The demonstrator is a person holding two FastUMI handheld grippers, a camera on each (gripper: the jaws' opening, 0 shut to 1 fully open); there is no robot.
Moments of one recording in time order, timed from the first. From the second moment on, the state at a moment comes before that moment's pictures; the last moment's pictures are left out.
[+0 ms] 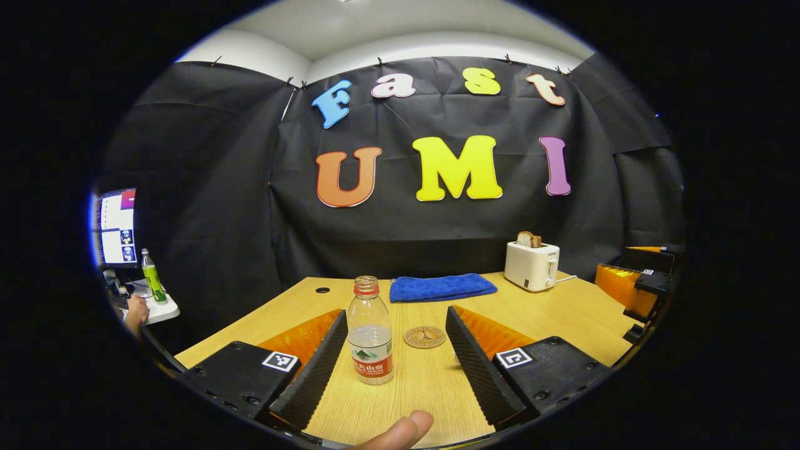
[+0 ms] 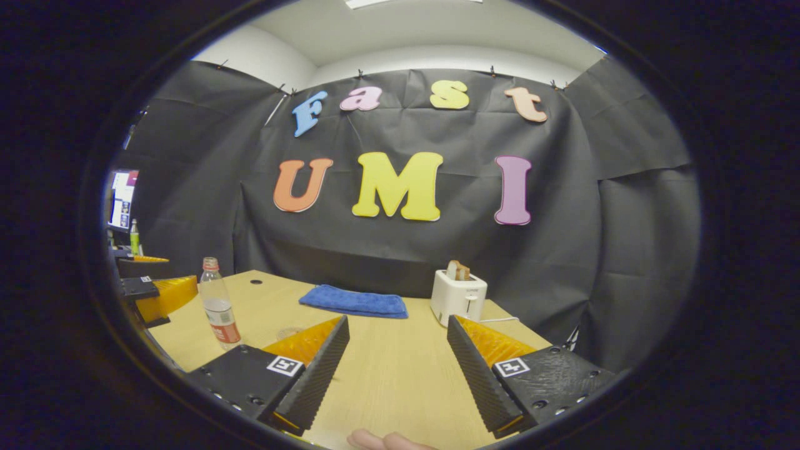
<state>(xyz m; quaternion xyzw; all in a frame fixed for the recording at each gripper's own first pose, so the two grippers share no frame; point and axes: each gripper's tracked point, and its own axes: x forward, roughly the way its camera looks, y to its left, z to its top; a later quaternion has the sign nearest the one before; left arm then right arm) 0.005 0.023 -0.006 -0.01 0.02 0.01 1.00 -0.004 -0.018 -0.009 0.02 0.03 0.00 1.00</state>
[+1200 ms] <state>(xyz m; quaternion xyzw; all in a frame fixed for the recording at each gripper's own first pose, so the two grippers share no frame) 0.020 0.069 -0.012 -0.04 0.03 0.05 1.00 0.086 0.094 -0.089 0.07 0.07 0.10 0.99</state>
